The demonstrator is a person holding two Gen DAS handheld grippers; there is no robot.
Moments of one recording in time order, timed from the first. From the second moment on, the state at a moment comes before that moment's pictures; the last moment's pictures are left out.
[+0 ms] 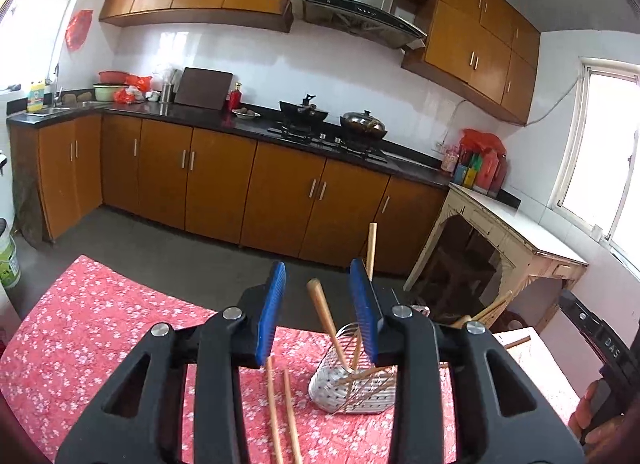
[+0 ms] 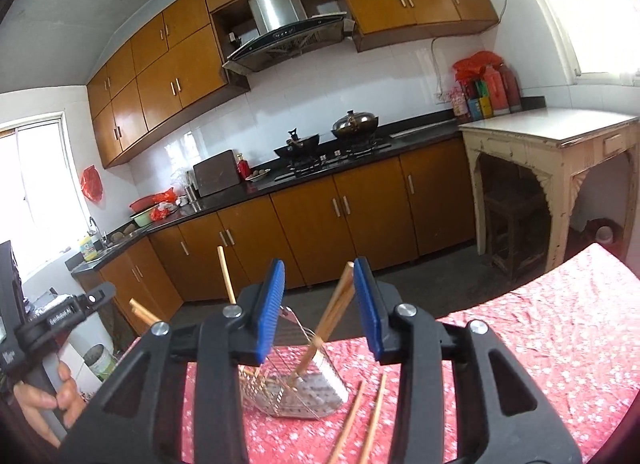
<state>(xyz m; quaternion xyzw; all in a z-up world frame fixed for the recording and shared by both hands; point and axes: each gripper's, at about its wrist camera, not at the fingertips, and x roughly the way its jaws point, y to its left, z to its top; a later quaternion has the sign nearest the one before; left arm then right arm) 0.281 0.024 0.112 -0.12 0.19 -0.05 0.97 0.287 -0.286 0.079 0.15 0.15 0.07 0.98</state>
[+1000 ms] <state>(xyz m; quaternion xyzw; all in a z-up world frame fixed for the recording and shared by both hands) 0.232 0.018 -0.081 -0.04 0.37 -0.02 0.93 0.276 -0.225 -0.138 0.03 0.42 0.04 0.91</state>
